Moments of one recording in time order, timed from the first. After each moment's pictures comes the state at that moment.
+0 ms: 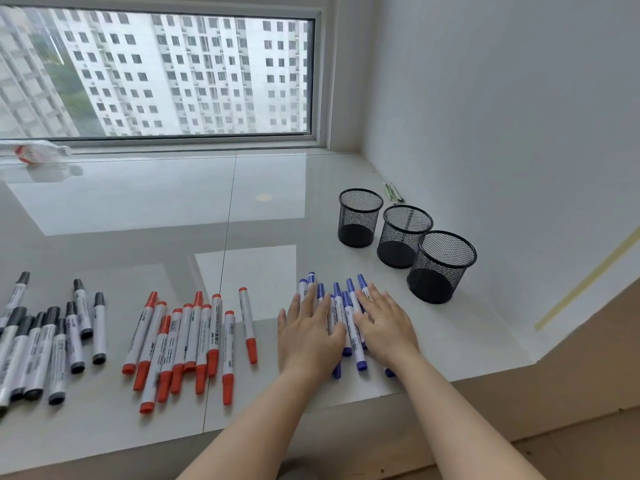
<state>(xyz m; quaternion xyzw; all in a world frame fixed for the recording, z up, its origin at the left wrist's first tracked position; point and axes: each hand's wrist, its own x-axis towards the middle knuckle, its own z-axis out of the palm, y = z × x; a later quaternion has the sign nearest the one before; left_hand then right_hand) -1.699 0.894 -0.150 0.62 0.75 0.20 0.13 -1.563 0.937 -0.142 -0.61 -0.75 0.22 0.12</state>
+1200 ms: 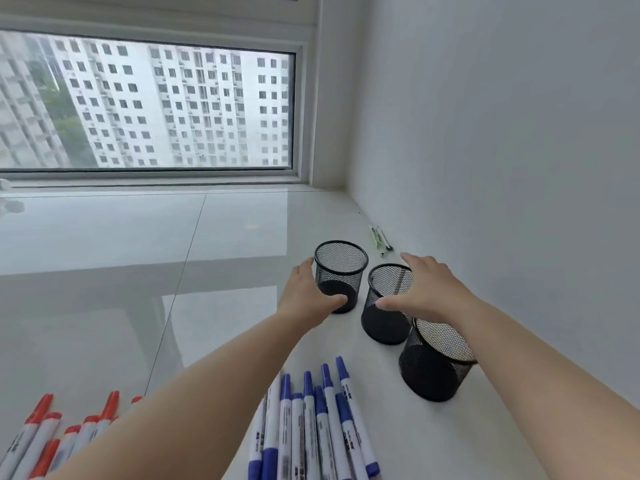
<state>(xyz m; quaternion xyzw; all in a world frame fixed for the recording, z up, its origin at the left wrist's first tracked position) -1.701 1.085 -0.090 0.59 0.68 0.34 0.25 -1.510 1.086 -0.023 -0.65 -0.74 0.13 0.07</state>
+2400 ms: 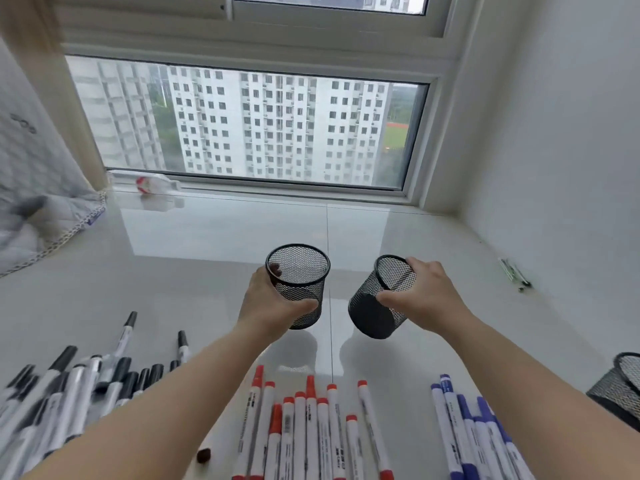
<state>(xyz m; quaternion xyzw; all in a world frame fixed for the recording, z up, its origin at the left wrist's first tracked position) -1.966 0.964 -0.079 0.43 0.72 0.51 0.20 -1.750 1.039 -0.025 -0.56 -0.76 0.23 0.23</state>
